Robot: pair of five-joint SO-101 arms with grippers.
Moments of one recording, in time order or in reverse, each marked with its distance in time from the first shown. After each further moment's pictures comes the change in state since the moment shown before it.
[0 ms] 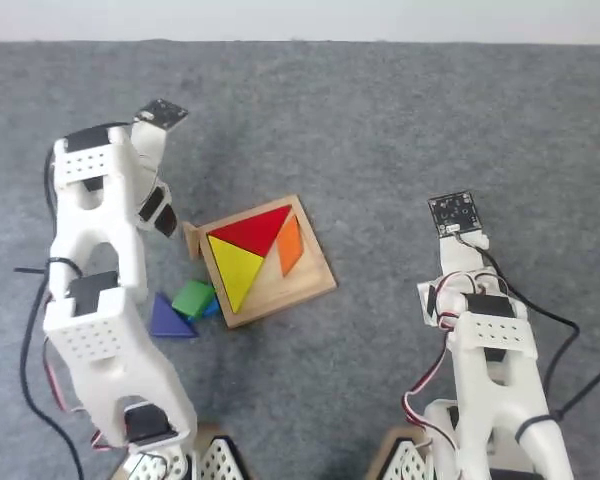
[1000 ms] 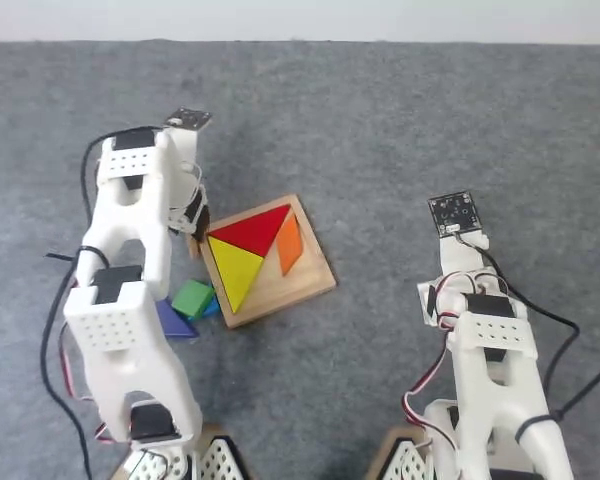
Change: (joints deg) left arm 6.5 4.1 1.9 0.6 19.8; right arm 0.0 0.0 0.0 0.0 0.0
